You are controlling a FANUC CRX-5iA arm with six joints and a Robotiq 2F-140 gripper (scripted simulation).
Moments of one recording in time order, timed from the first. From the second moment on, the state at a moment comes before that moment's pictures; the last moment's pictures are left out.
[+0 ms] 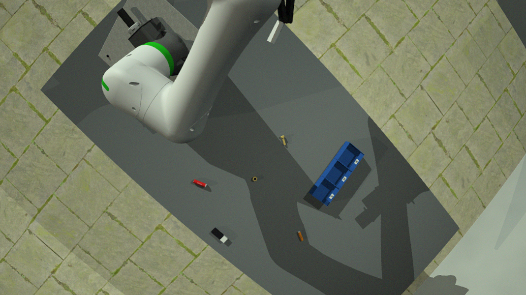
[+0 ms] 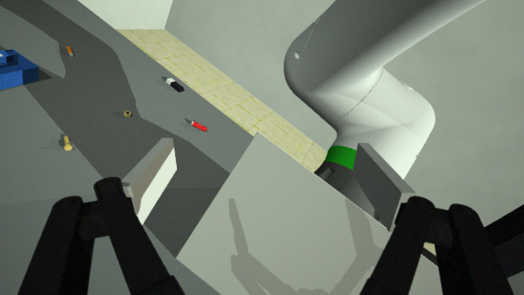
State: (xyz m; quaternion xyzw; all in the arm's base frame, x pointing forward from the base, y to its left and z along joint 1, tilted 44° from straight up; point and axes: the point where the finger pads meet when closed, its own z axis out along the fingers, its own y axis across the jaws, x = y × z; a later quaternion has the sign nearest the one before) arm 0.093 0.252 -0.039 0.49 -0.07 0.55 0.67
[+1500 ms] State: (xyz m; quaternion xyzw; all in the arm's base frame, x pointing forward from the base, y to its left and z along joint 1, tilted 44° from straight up) arm 0.117 0.147 -0.148 0.50 -0.07 0.54 0.67
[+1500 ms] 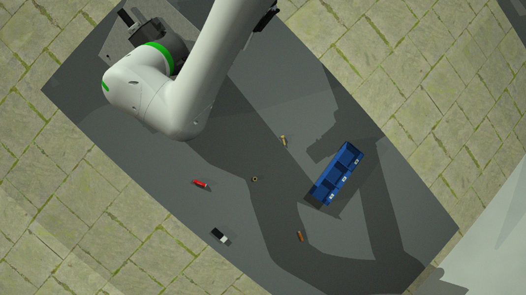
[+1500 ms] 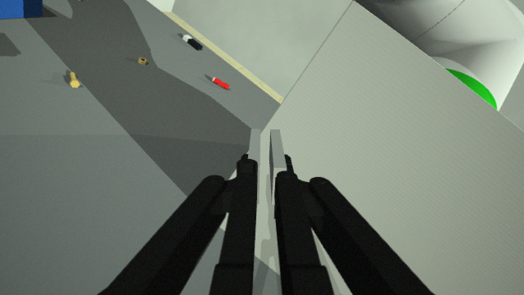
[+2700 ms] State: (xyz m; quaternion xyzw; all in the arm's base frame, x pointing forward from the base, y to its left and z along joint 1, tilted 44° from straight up) arm 0.251 0.176 -0.112 0.75 -0.03 0.20 0.64
